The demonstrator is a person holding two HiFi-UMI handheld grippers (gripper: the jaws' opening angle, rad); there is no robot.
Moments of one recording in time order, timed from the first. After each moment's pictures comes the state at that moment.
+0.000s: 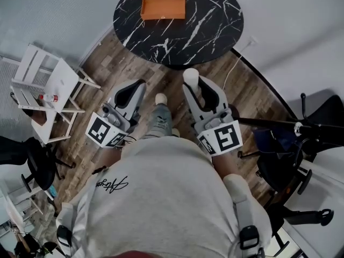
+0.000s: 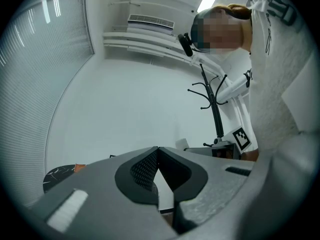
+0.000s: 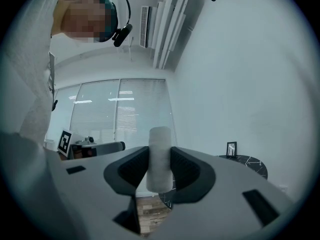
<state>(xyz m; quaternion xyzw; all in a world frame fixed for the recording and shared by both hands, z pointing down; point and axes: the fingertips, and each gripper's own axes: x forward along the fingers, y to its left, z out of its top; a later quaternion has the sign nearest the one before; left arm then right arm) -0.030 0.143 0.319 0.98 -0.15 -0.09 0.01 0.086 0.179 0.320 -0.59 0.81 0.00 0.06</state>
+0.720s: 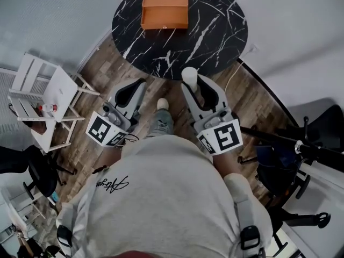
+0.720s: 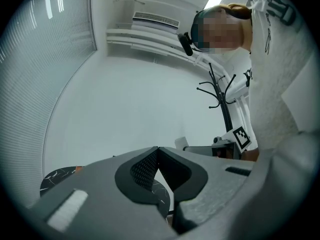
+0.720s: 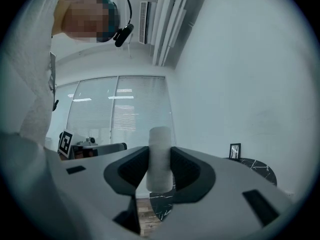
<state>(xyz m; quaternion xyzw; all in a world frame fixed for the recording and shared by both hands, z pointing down) -0.014 0.059 0.324 0.98 -0.14 -0.09 0.02 0.096 0.095 0.320 -0.59 0.81 0.00 0.06</state>
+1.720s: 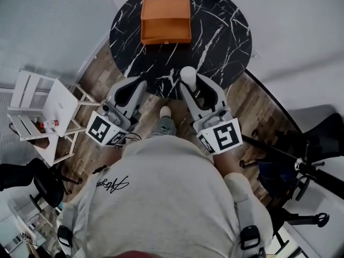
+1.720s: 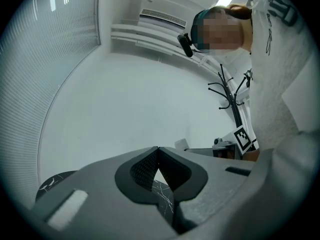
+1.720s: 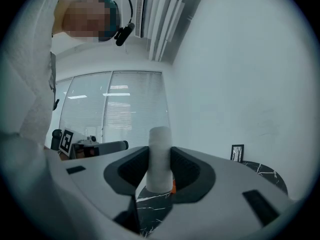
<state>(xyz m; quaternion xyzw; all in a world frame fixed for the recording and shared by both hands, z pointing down) 0.005 -0.048 0.319 0.99 -0.13 -0.10 0.03 0.111 -0.009 0.319 -0.60 0.80 -0.01 0.04</state>
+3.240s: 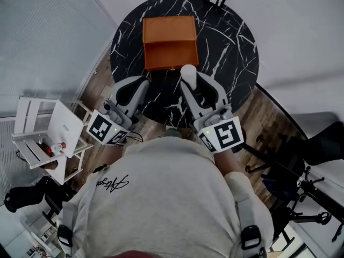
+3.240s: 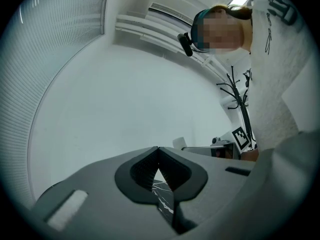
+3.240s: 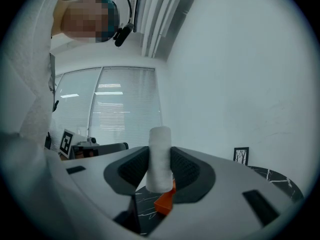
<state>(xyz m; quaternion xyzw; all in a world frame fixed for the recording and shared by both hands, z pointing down) 0.037 -0.190 0.318 0.99 -0.09 -0.09 0.04 0.137 -0.149 0.315 -0.62 0.78 -0.01 0.05</state>
